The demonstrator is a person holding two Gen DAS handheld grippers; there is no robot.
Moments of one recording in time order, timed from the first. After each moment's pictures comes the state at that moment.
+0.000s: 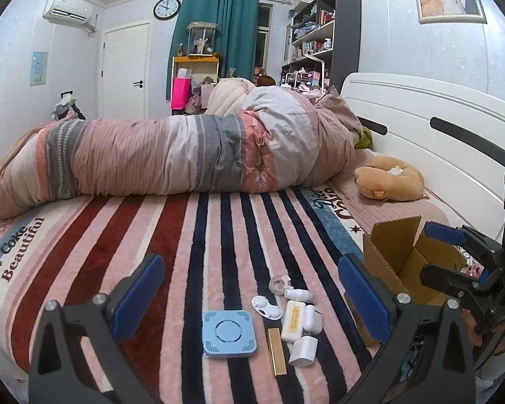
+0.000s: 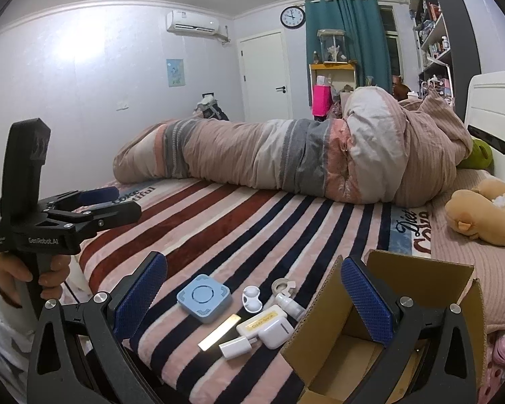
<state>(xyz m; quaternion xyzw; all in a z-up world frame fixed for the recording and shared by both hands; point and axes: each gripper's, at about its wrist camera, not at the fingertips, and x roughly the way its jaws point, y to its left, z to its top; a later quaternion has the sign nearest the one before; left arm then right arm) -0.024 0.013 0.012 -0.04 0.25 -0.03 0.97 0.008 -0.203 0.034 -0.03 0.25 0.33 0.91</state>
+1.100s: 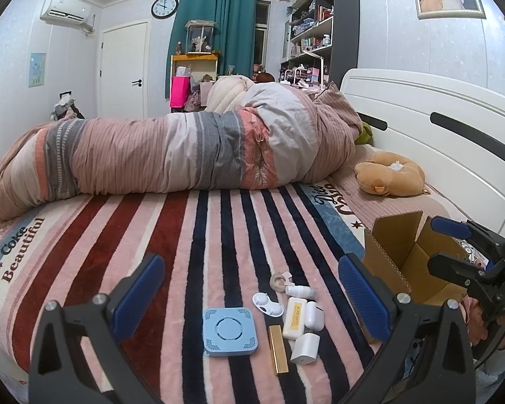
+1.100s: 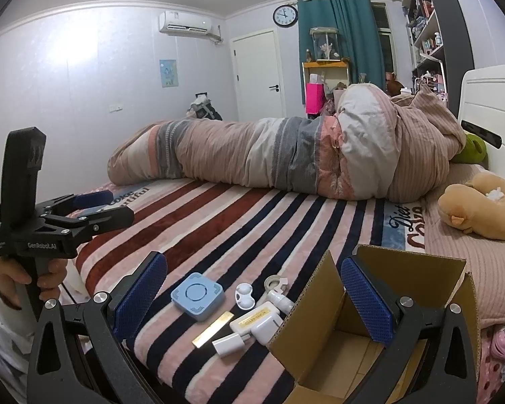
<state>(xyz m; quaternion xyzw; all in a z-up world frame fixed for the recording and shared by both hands) -0.023 0.010 0.008 -0.04 0.25 -0.03 0.97 0.008 -0.216 0.037 -0.03 0.26 0.32 0.91</state>
